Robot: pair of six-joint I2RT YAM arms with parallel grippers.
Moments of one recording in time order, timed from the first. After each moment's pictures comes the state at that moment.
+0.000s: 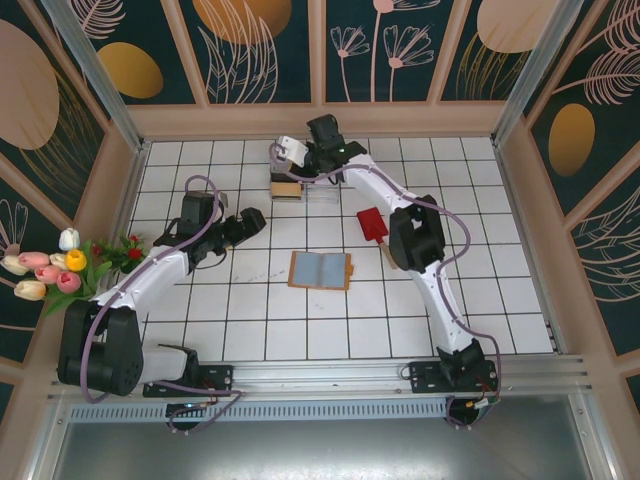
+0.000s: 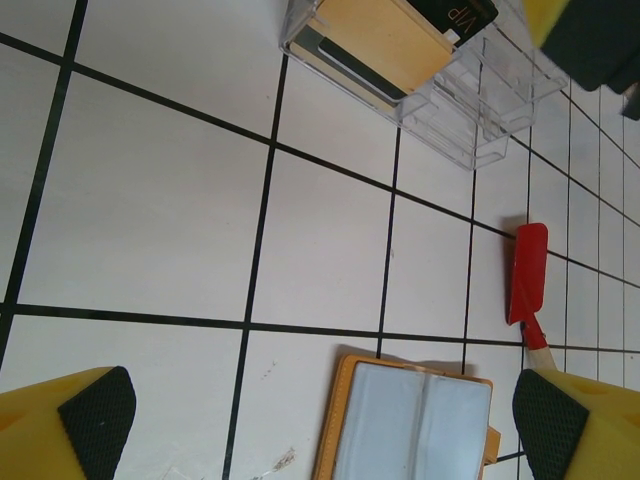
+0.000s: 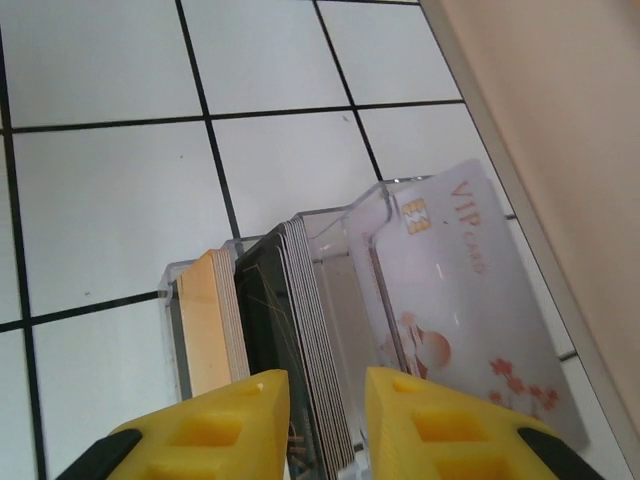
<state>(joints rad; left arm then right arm) -0.21 1.32 0.76 -0.22 0.34 -0.70 0.57 2.43 2.25 -0.52 -0.33 -0.71</state>
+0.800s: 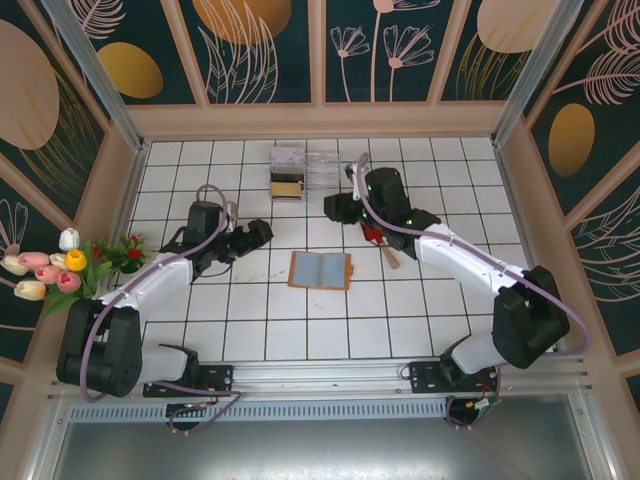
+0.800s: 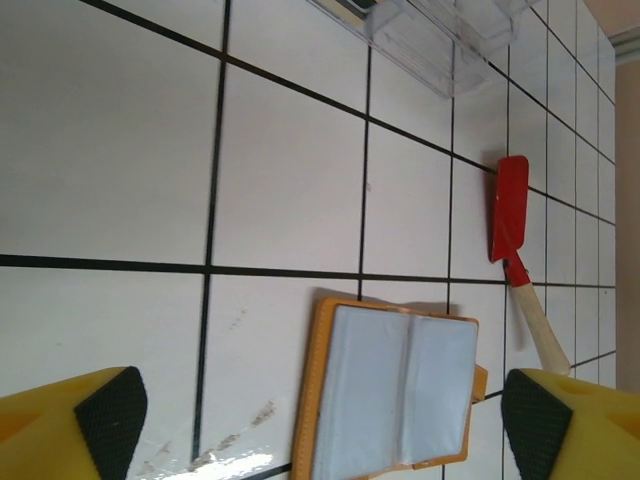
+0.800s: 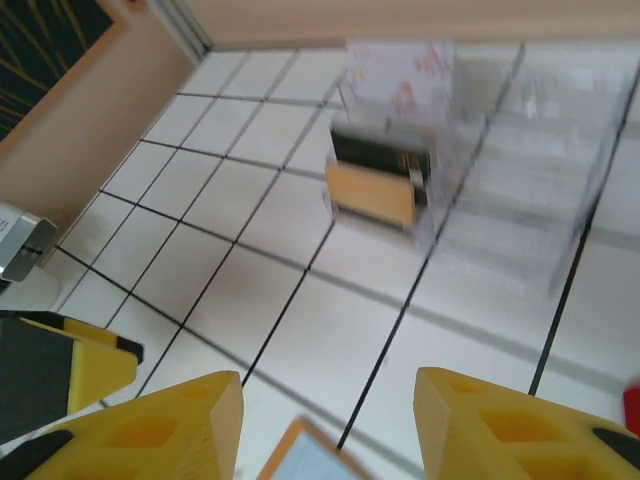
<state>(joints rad) -0.26 1.32 0.68 -0.15 0.44 -0.70 0.62 1.43 1.01 -0.09 -0.16 0.40</state>
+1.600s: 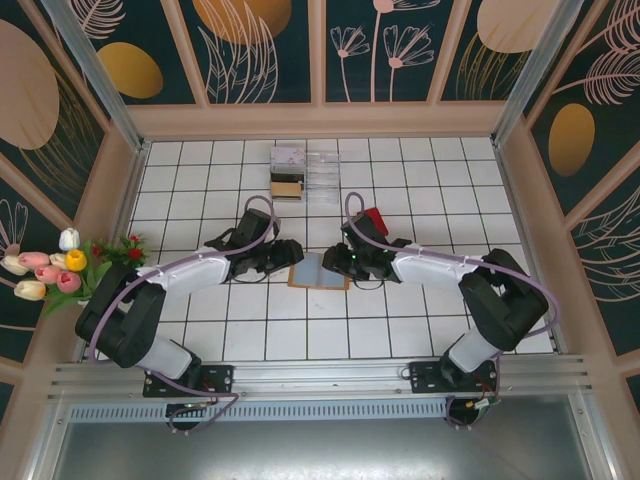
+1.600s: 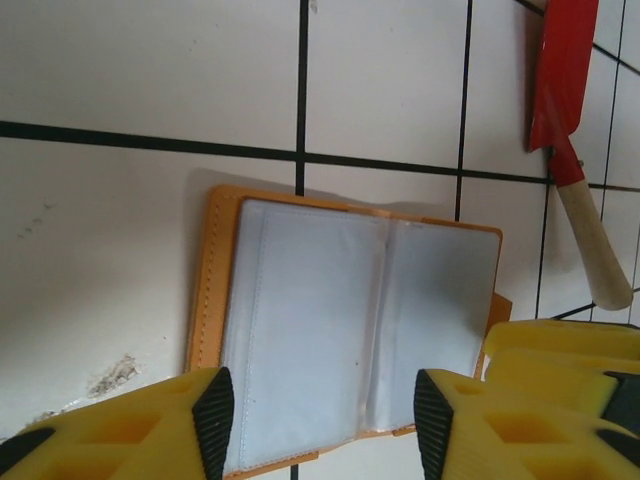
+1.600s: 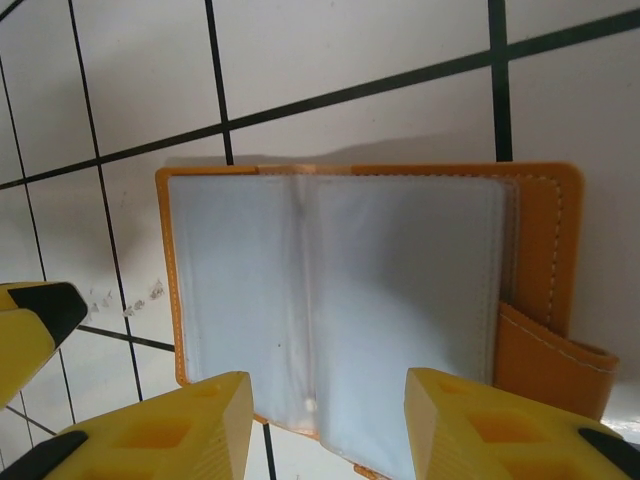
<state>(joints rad) -0.57 1.51 0.76 -0.15 0.30 -0.83 0.75 1.58 0.82 -0.17 -0.18 0.95</state>
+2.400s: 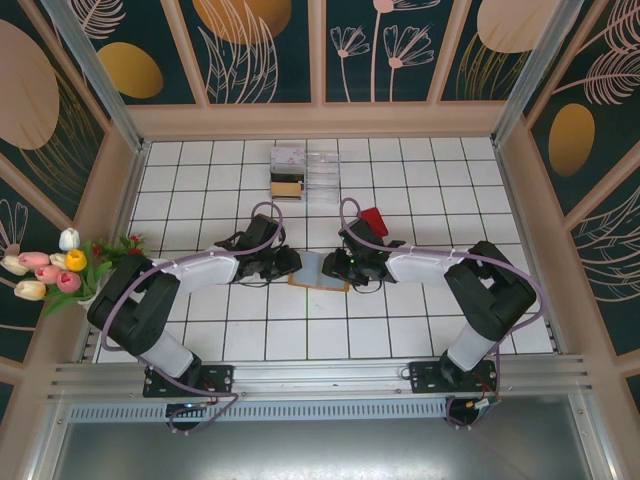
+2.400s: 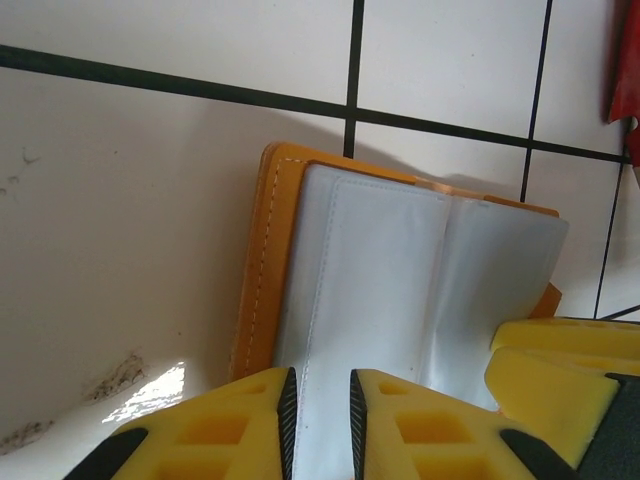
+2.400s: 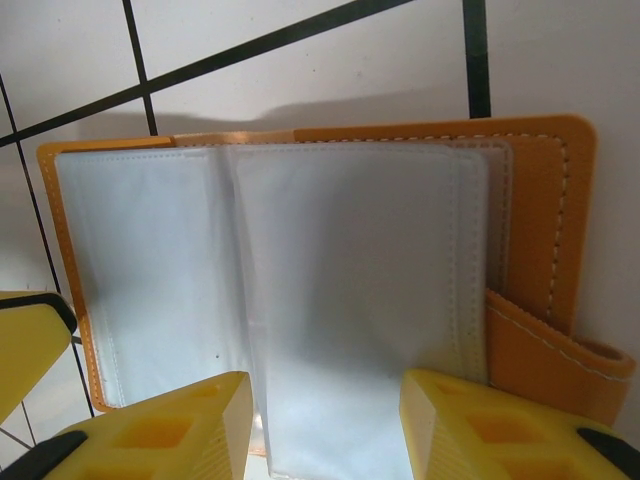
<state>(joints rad) -0.59 1.59 0.76 -0.13 0.29 -0.85 0.75 1.65 0.81 -0.15 -0.21 0.94</state>
